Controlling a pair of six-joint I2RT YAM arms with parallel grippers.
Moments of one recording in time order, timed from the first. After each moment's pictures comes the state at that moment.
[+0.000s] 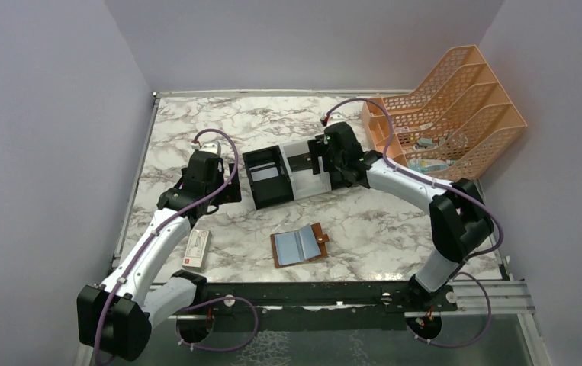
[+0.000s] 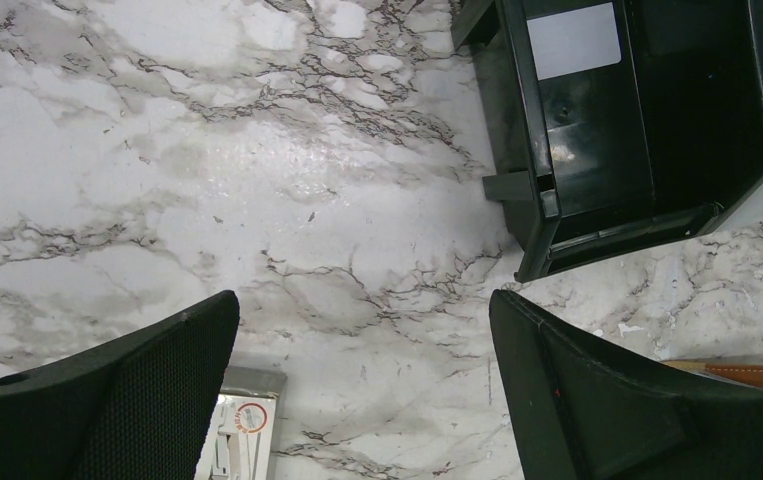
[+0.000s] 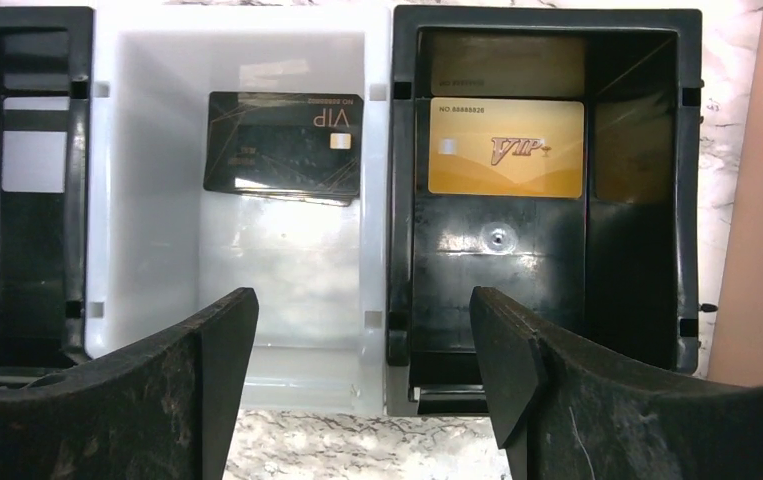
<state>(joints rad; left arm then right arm) -0.31 1.01 0.79 -0.59 -0.18 -0.32 0.63 1.68 1.16 -0.15 0.24 0.22</state>
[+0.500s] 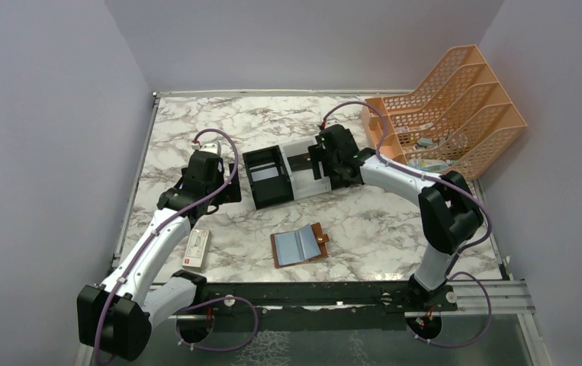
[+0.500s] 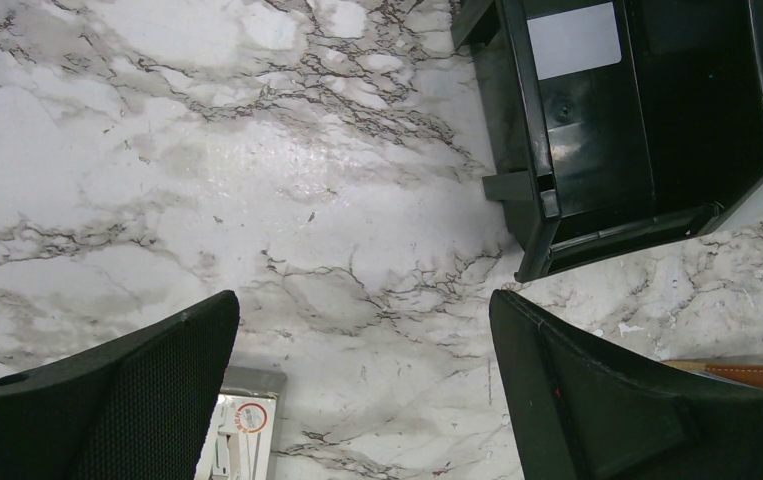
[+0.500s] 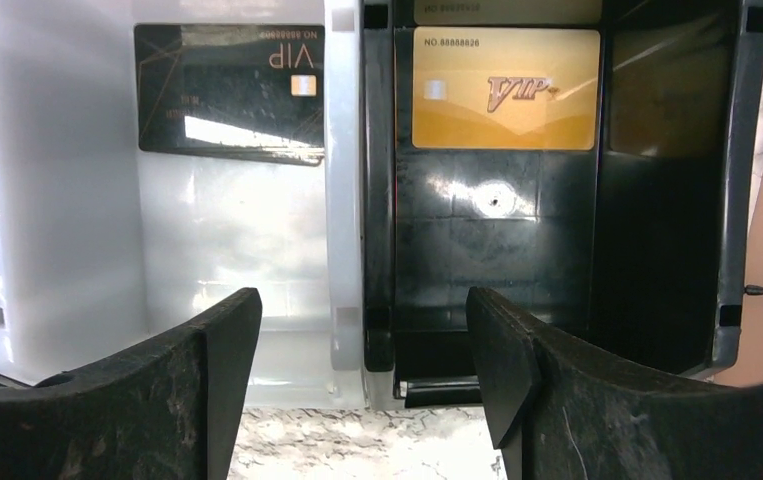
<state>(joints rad) -0.31 1.01 0.79 -0.59 -0.18 -0.32 0.62 1.78 1.22 -0.26 0.24 0.24</state>
